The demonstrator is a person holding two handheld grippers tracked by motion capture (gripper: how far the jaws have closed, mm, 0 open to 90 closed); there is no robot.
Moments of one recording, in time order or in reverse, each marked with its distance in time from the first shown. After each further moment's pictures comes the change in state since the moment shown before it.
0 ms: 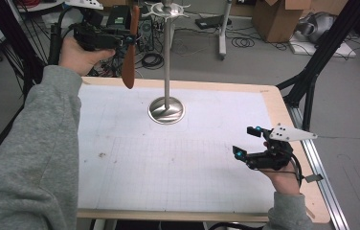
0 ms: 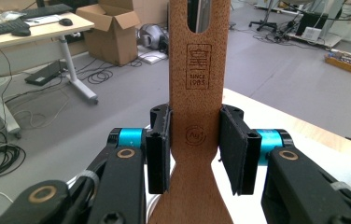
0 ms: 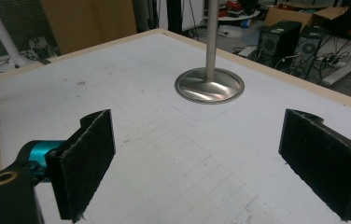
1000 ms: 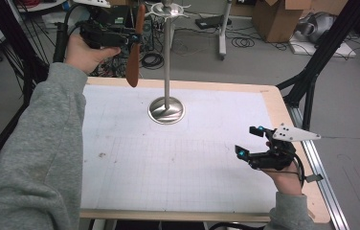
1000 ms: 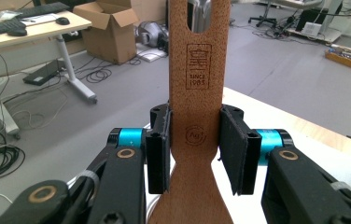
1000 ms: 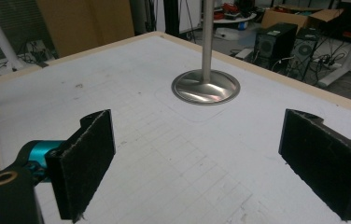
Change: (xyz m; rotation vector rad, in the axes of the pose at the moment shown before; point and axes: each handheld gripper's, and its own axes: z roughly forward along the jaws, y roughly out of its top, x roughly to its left) left arm -0.004 0.006 0.010 0.007 -0.008 0.009; right arm -0.003 -0.001 -0.005 -0.012 -0.010 0.001
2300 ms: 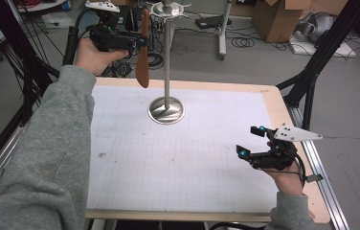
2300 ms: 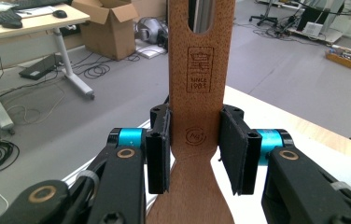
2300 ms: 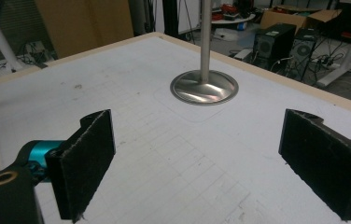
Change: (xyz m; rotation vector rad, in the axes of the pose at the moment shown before) left arm 0.000 -0.007 0.021 0.010 -0.001 -0.021; right arm -0.001 0.000 -0.002 -0.004 -0.001 0.005
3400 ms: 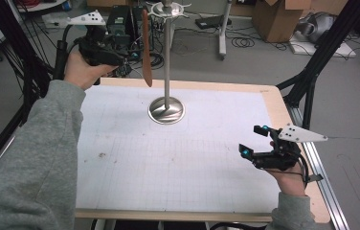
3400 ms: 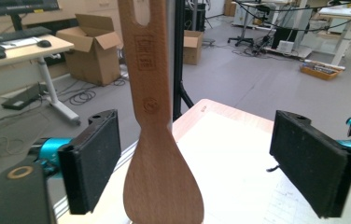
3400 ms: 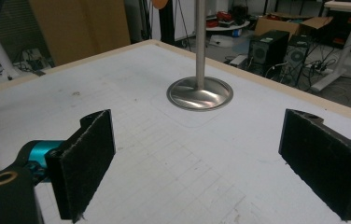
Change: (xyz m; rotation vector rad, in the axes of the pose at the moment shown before) left arm -0.015 -0.029 -0.035 -0.122 -0.071 0.055; right arm 0.000 0.002 -0.008 -0.027 -0.018 0.005
